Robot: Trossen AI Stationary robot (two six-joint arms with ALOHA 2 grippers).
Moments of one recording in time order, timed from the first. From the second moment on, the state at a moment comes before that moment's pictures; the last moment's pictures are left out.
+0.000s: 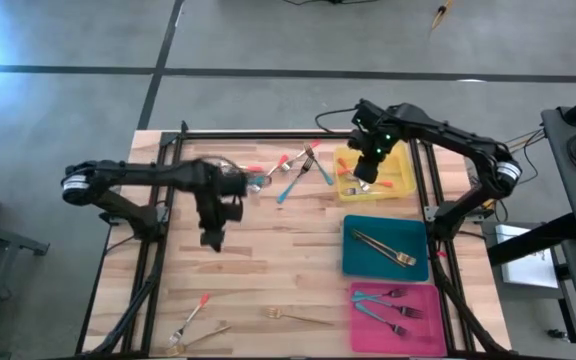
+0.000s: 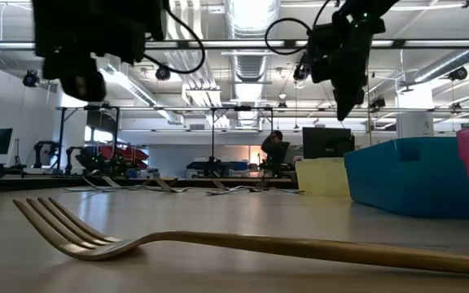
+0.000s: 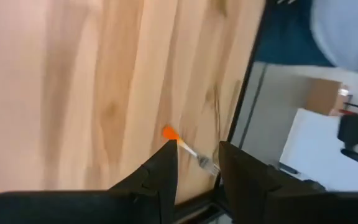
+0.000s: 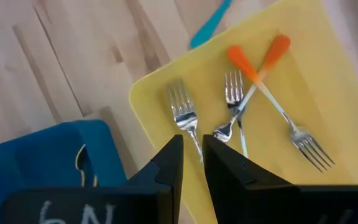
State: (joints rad) left arm 0.11 1.40 1.06 -1.18 0.70 -0.14; right arm -0.66 1.51 1.33 -1.15 -0.25 -0.22
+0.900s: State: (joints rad) left arm -0.87 1.49 1.00 -0.75 0.14 -1.89; right arm -0.65 1.49 1.33 -1.12 -0.27 -0.22
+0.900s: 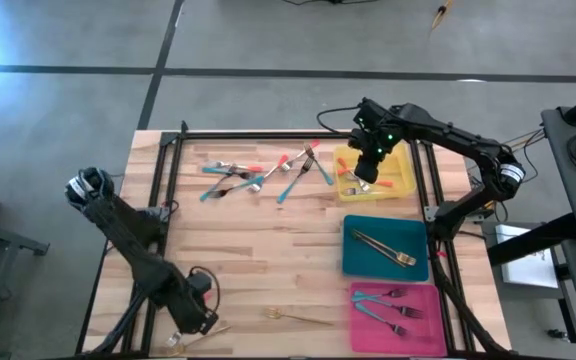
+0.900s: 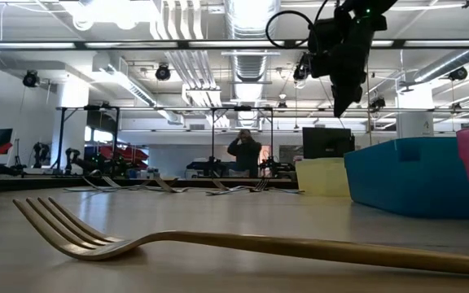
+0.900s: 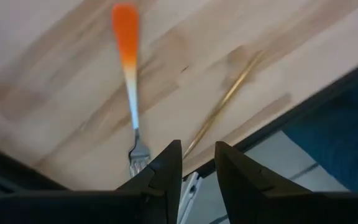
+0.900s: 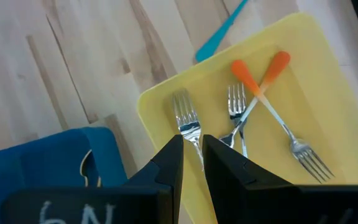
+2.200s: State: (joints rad) left arm -0.96 1.75 1.05 -0.76 0.01 -1.95; right arm -0.51 1.49 1.33 -1.12 -0.26 -0.01
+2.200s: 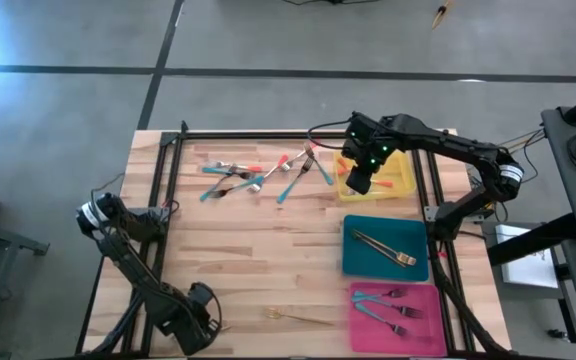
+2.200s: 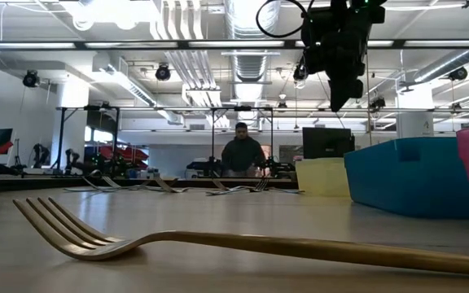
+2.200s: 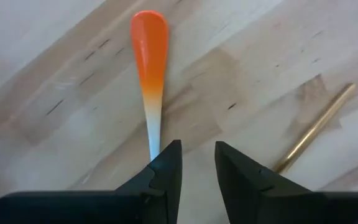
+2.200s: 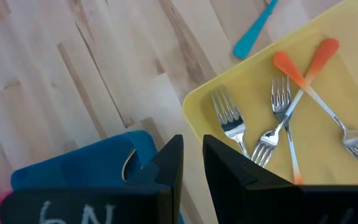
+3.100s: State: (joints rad) left arm -1.03 1.80 1.09 -0.81 0.06 -2.07; right arm -0.51 1.49 1.33 -1.11 -0.26 -0.05
